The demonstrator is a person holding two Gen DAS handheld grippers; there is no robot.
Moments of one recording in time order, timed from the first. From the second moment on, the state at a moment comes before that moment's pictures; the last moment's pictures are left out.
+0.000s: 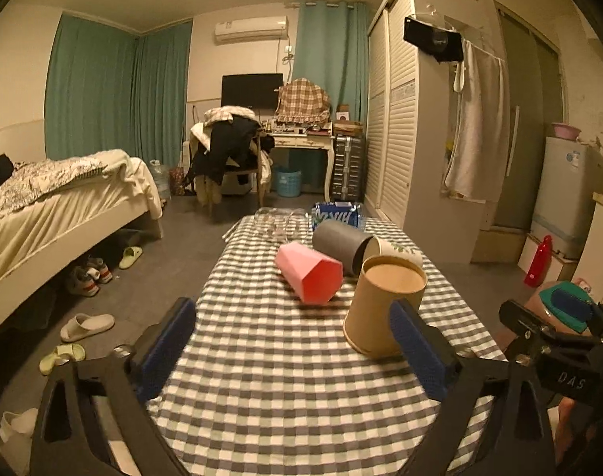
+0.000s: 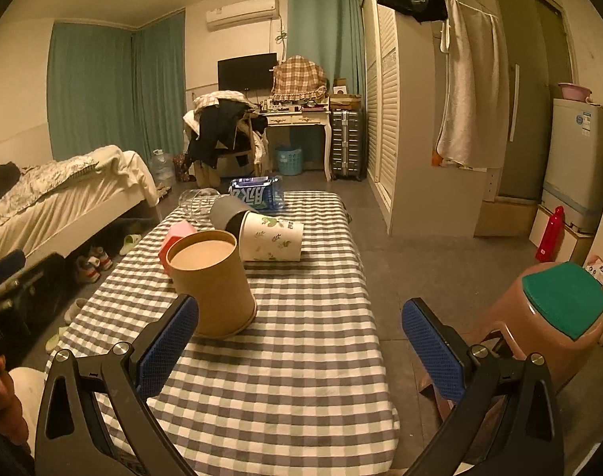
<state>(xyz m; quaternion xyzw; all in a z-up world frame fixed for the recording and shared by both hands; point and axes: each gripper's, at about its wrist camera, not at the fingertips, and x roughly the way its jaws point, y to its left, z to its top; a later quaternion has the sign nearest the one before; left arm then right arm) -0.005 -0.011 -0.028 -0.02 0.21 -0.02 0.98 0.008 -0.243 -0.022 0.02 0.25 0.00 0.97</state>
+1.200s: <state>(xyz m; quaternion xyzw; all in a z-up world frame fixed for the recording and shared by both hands) -0.001 -0.005 -0.039 -0.03 0.22 0.00 0.98 0.012 -0.223 -0.028 -0.01 0.25 0.00 0.97</state>
